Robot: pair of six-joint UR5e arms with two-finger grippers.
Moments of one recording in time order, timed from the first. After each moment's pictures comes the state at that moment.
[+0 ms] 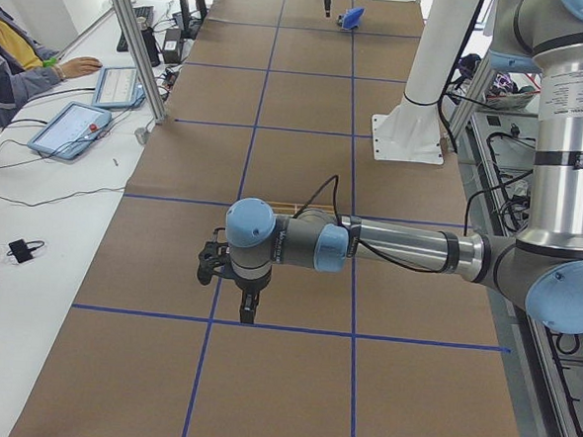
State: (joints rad) left arm -1.57 -1.49 -1.73 -1.58 -2.36 -0.04; right arm 1.37 -1.86 1.54 -1.27 2.43 0.17
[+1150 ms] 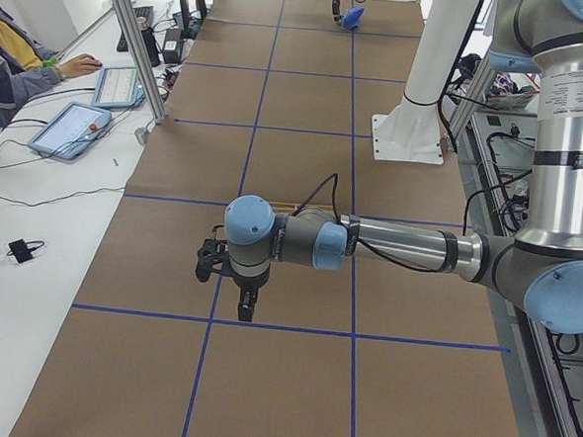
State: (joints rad) left arm -1.57 -1.50 -1.73 -1.58 -2.36 -0.04; right arm 1.36 -1.90 1.43 -1.10 2.42 0.22
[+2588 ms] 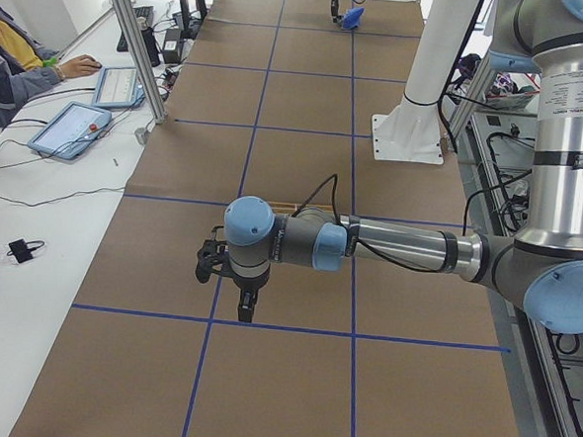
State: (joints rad) left arm -1.57 -1.50 -1.73 -1.58 -2.36 -0.04; right arm 1.36 -1.88 1.40 -1.09 2.43 0.24
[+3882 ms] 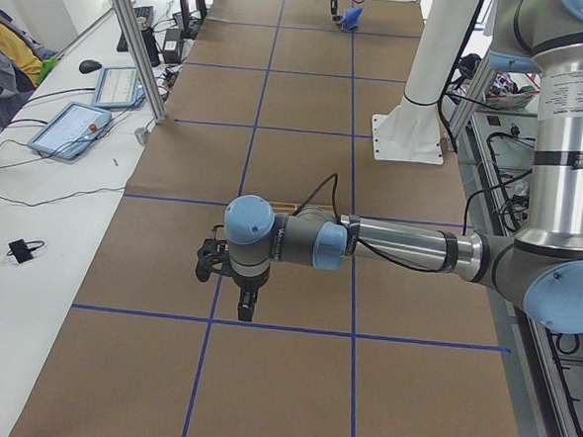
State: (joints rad) left arm -1.57 -1.50 -1.73 -1.58 -2.36 -0.04; right arm 1.36 -1.89 1.44 -1.09 2.45 0.23
